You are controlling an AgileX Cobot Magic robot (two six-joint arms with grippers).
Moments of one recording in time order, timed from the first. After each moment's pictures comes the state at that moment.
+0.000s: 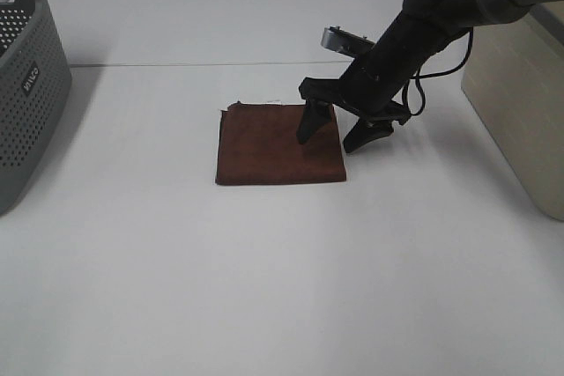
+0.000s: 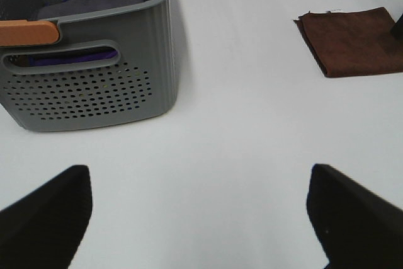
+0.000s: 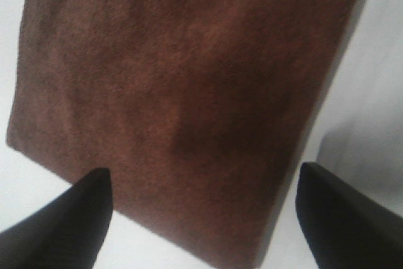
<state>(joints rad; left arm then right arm) -0.04 0.00 -0.50 -0.06 1.06 0.04 0.28 2.33 -1.73 0.52 0.87 -0.26</state>
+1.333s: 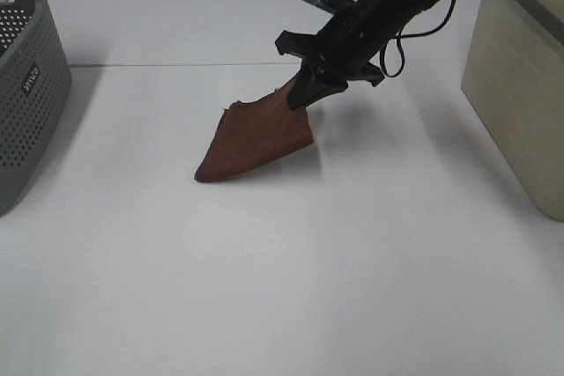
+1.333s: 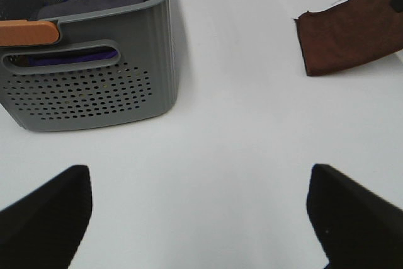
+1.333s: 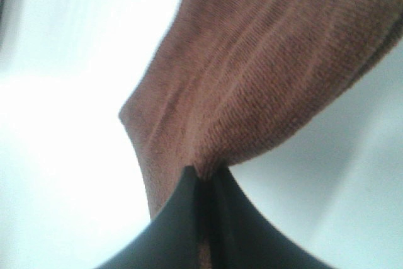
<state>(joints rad) -0.04 0.00 -0.50 -0.06 1.06 0.04 0.33 2.29 -1.88 0.61 0.99 -0.34</state>
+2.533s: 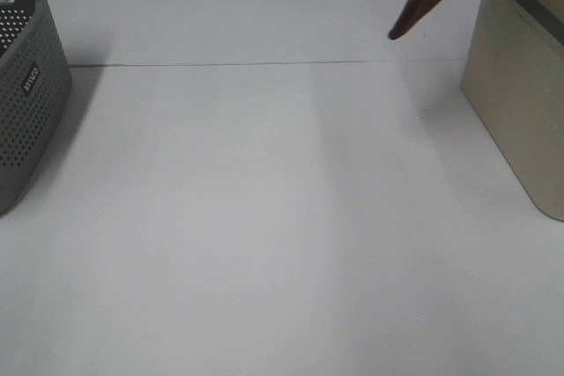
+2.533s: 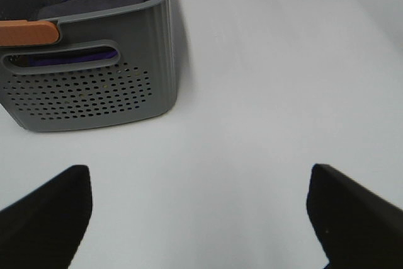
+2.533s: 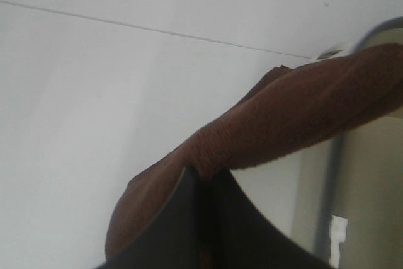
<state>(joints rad) -0.04 0.00 -0.50 -0.06 1.06 0.04 0.07 1.92 -2.16 0.15 1.21 -0.16</state>
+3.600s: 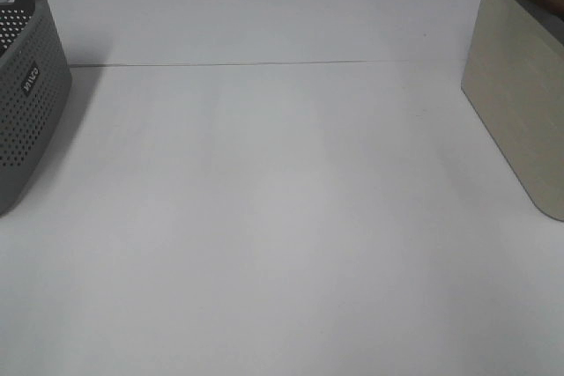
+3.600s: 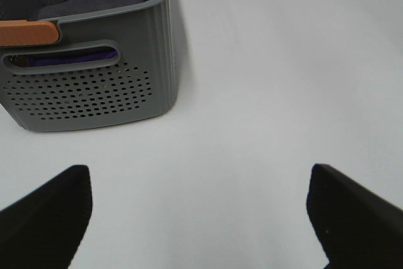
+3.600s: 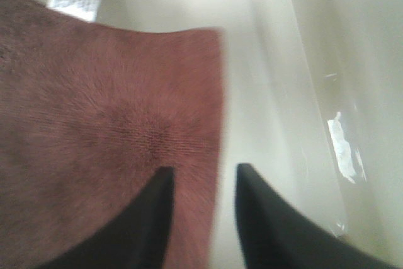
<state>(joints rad) -0.04 0.00 -0.50 -0.06 1.06 0.04 -0.32 2.10 -2.05 0.07 1.22 -0.12</state>
